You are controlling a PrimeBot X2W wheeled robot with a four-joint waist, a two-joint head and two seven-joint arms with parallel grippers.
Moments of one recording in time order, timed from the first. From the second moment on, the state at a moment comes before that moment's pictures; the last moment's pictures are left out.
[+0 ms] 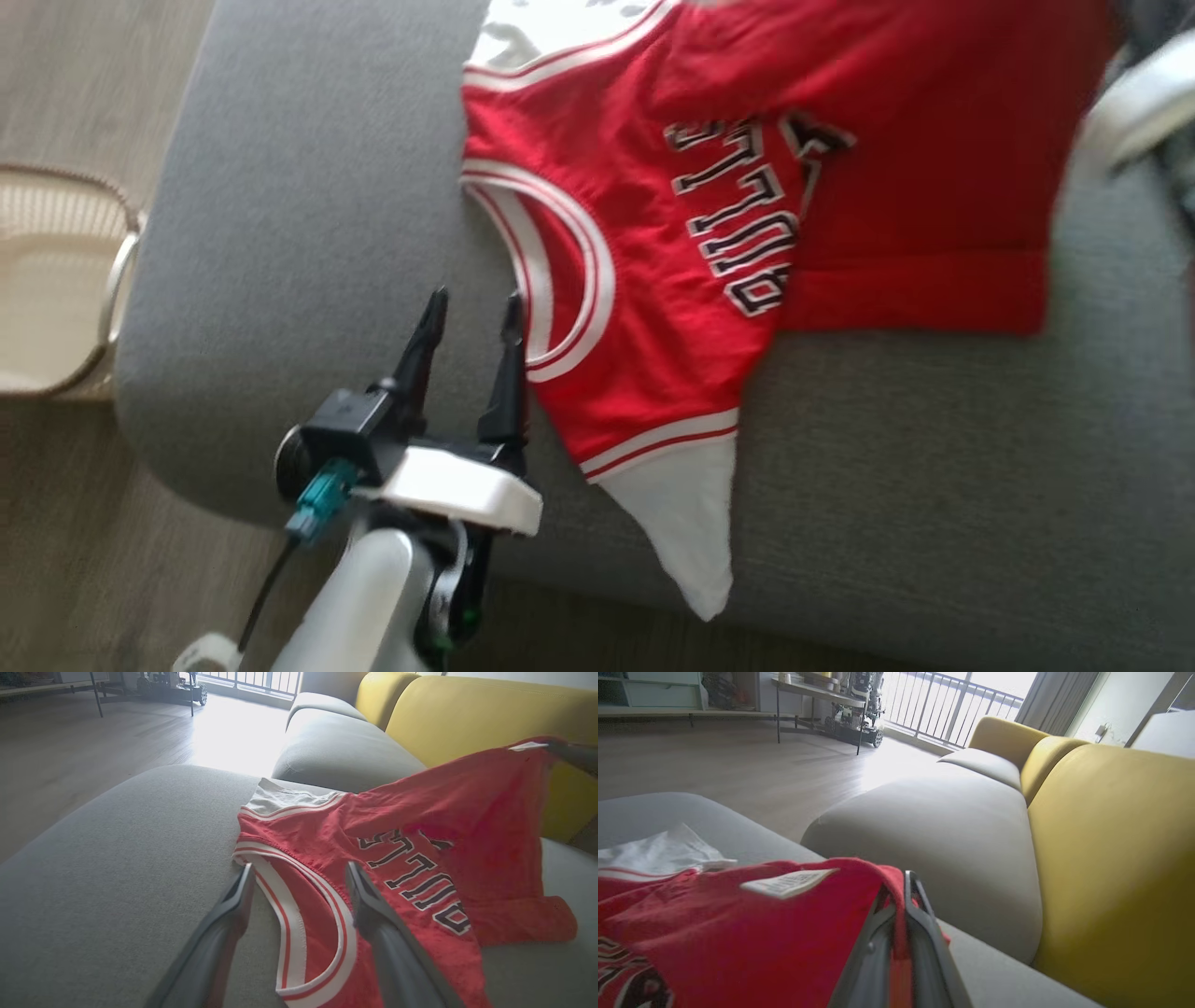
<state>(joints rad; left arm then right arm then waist) -0.18 0.05 -0.44 0.11 -0.33 0.17 -0.26 -0.88 -0.31 0.01 0.65 -0.06 0.13 -0.13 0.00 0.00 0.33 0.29</state>
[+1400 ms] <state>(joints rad) -0.16 0.04 -0.31 0.13 -0.28 0.16 -0.26 -0.68 -0.22 -0.01 0.74 0.13 0.13 -0.25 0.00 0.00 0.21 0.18</state>
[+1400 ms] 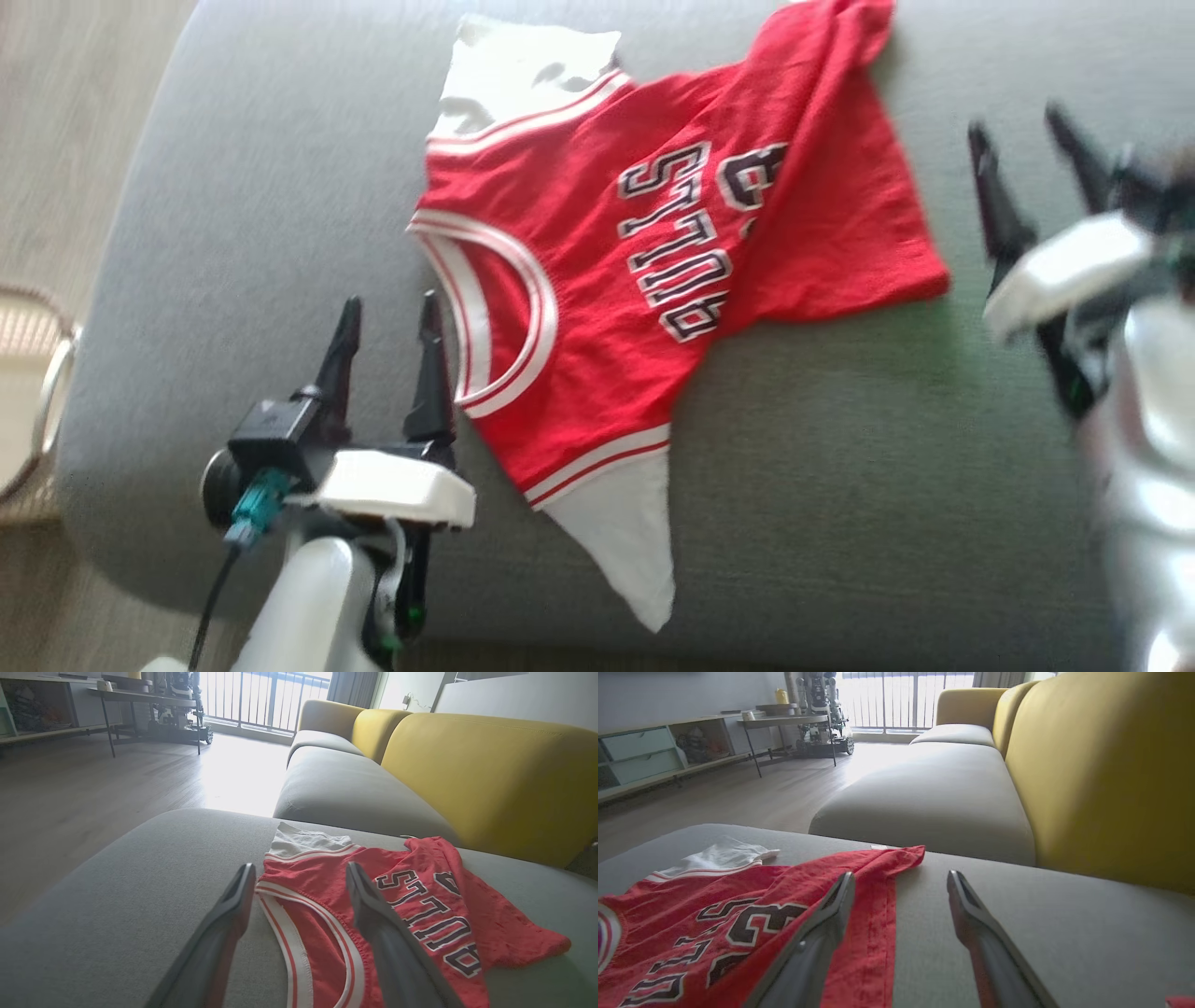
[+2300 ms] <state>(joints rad) -0.07 0.04 -0.34 0.14 -0.26 0.12 -0.26 -0.32 -0.06 -0.17 0.56 0.22 0.13 -0.14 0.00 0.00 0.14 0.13</state>
